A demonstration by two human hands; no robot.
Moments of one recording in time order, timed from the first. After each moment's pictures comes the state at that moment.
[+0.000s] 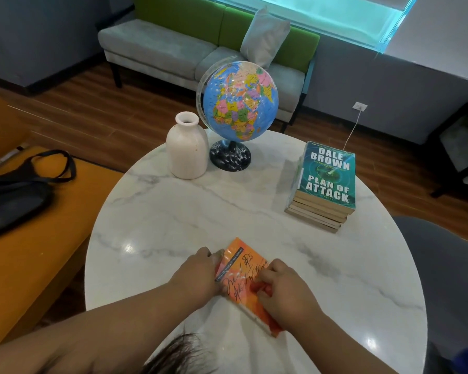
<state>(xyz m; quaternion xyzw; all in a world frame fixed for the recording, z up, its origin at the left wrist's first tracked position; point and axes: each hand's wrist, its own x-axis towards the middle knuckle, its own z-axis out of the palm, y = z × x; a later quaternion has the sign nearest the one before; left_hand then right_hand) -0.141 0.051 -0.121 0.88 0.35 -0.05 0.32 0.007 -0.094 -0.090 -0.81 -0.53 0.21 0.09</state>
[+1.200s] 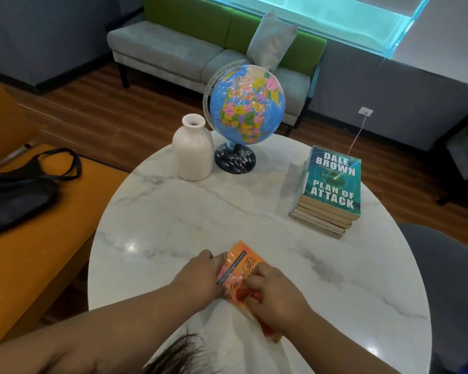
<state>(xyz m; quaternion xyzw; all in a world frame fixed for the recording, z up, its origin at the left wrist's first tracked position) -0.143 0.052 -0.117 0.87 0.35 -0.05 0.33 -0.002 -0.077 -0.093 -0.76 -0.60 0.23 0.08</state>
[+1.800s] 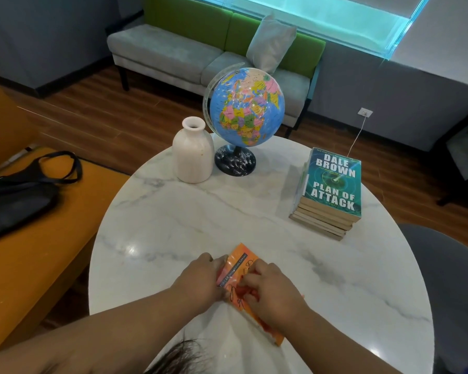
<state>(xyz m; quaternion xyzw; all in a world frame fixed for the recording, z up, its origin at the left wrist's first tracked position) -0.144 0.052 -0.117 0.87 0.35 -0.05 0.35 -0.006 -0.067 -0.087 -0.77 -0.60 0.23 0.06</state>
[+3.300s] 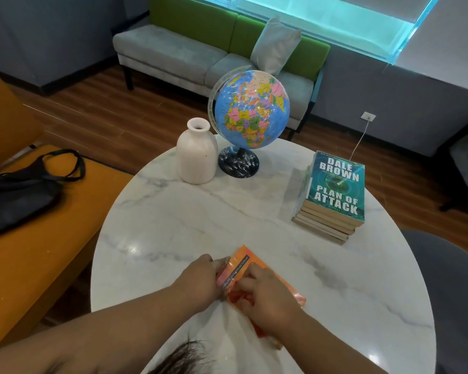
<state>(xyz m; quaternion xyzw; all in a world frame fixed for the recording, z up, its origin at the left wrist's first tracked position) -0.144 0.058 -0.126 0.85 0.36 -0.04 0.39 -0.014 -0.064 -0.092 -0.75 -0.61 0.25 0.08</state>
